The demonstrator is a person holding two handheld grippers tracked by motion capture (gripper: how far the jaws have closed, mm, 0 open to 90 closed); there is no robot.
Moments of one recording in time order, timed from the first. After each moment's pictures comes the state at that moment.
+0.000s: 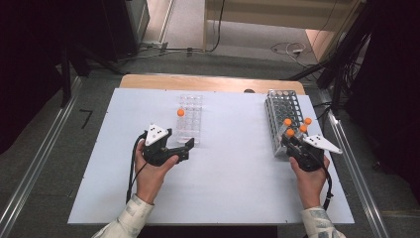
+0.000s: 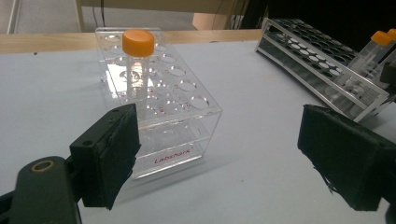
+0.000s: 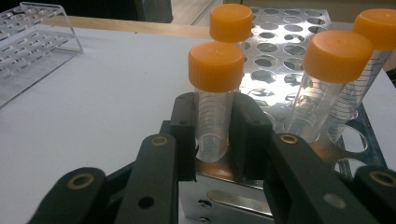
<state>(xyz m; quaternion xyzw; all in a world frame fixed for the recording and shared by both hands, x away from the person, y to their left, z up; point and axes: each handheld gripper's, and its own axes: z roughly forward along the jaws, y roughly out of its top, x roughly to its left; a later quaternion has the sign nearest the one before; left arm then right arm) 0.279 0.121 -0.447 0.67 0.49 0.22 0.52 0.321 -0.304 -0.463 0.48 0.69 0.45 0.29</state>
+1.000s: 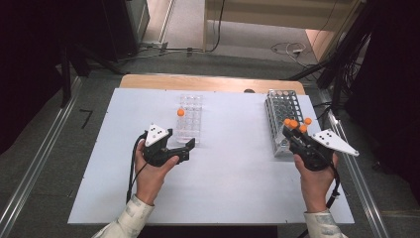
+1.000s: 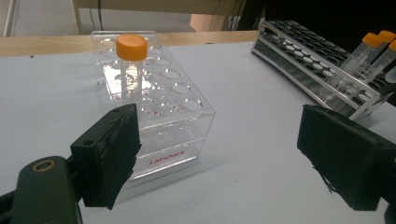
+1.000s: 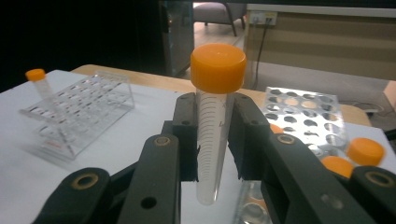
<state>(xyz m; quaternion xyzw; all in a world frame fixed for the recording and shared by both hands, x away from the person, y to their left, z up) 0.275 0.119 -0.441 0.67 0.49 0.22 0.52 0.290 -0.284 -0.401 0.42 0.68 0.52 0.31</state>
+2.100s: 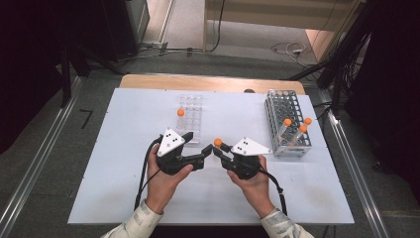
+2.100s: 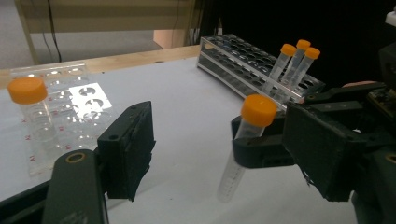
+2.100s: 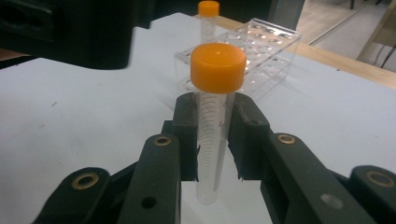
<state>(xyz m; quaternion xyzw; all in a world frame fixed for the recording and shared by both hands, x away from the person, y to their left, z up) 0.252 0.080 -0.421 0.69 0.41 0.20 0.56 0.281 -0.132 -0.445 0.29 0.79 0.50 0.19</state>
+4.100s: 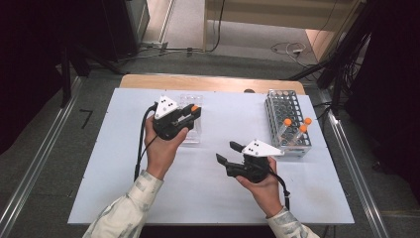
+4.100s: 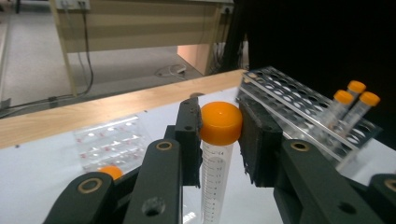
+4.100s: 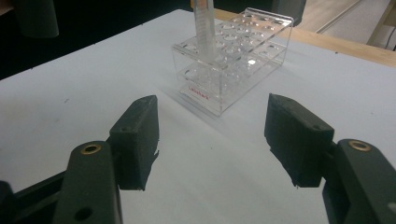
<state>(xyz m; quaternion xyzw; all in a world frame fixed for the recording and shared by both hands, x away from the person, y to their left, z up) 0.318 0.104 -0.380 0.67 0.44 0.25 0.55 0.278 -0.159 -0.443 0.31 0.79 0.50 0.17</state>
